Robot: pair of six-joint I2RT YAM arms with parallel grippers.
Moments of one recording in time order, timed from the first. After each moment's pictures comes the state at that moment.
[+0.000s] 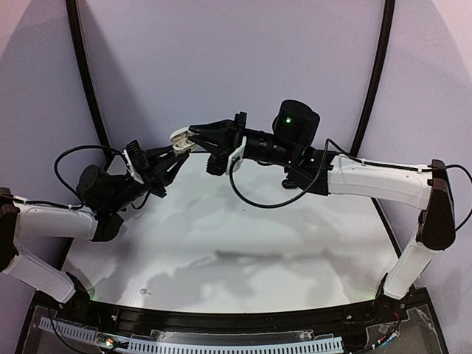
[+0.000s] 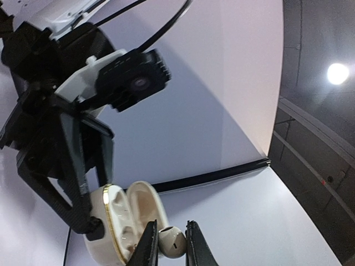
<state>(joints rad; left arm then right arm) -0.65 1.35 0.60 1.29 0.48 0.21 0.96 1.67 1.39 0.51 -0.50 -1.37</state>
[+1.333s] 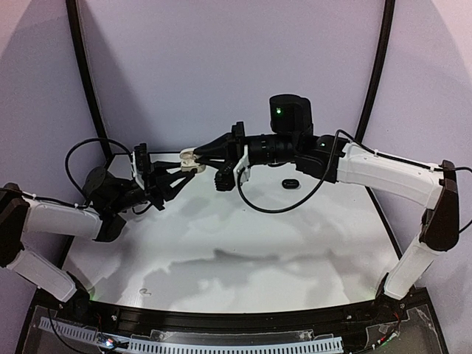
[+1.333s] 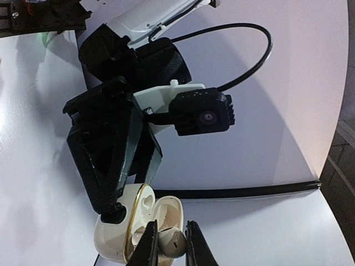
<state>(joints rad) -0.62 1.41 0.58 1.29 0.71 -0.08 0.93 1.64 1.50 0.02 -0.59 -1.56</state>
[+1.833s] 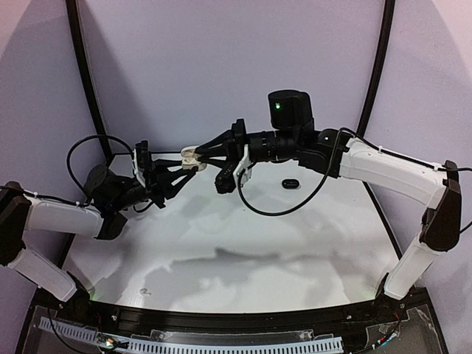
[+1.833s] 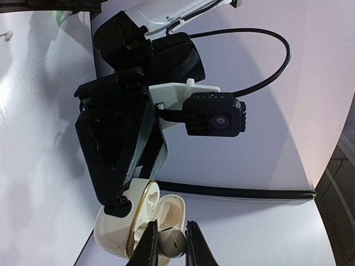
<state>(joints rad) -0.61 1.43 0.59 1.29 0.73 -0.11 0.93 1.64 1.54 -0.09 -0.54 -1.71</state>
